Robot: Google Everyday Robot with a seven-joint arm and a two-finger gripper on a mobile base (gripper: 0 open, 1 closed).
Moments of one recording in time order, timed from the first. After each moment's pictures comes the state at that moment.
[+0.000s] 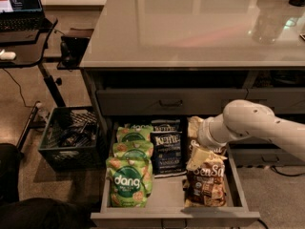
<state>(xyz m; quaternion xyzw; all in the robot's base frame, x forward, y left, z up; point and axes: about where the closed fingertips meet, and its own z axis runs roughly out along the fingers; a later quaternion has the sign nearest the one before) 0.550 -0.151 0.603 -0.63 0.73 0.07 0.26</state>
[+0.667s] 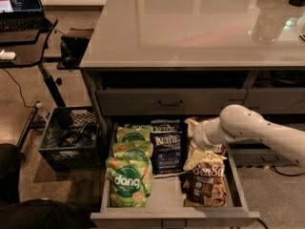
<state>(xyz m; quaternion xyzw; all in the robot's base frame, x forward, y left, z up) 0.572 -0.139 0.560 -0.65 0.69 0.10 0.29</state>
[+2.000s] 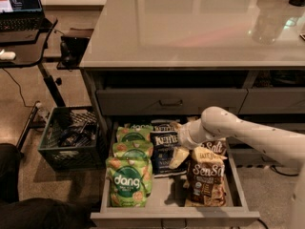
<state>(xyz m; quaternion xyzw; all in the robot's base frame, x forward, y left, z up) 0.604 -0.092 0.508 -0.66 0.68 0.14 0.29</state>
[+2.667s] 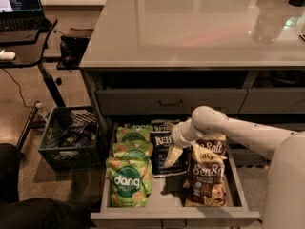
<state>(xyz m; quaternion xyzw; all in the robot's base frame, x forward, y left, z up) 0.627 -0.070 0.476 -0.68 0.67 0.14 0.28</state>
